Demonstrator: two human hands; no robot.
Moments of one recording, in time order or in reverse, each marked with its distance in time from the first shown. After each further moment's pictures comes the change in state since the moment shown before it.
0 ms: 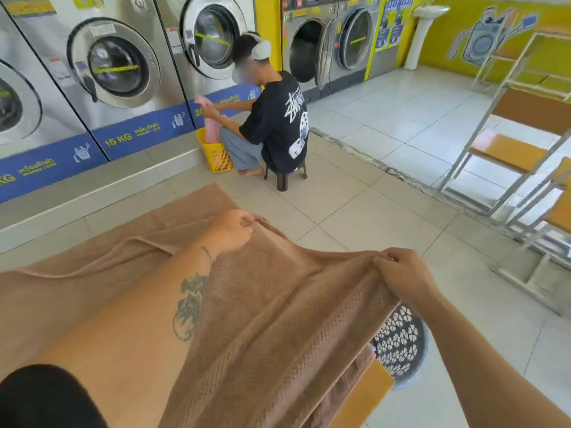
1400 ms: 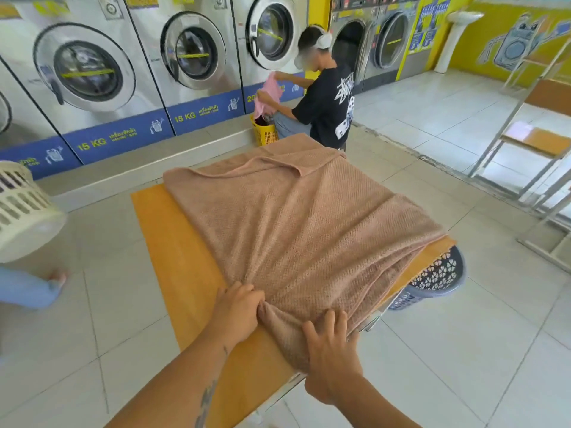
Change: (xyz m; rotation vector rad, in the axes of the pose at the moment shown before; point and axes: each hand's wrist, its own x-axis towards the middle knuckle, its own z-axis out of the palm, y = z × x) left_hand -0.429 -0.314 0.038 0.502 0.031 0.157; right_hand -0.484 0.011 0.287 -0.979 -0.375 -0.425
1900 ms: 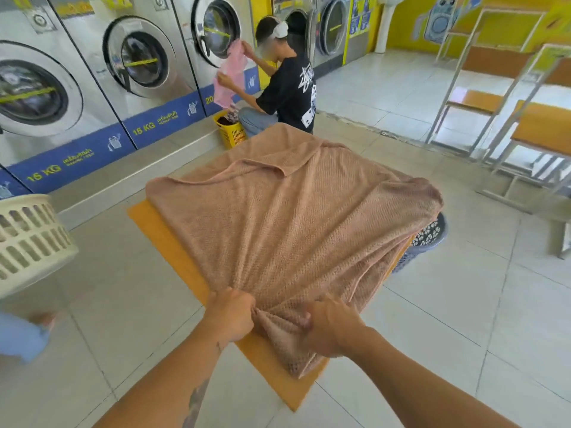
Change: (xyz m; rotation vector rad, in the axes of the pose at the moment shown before) left_hand -0.029 -0.102 -0.024 0.158 -0.278 0.103; right_hand -0.003 -0.100 -0.043 0.291 -0.075 0.068
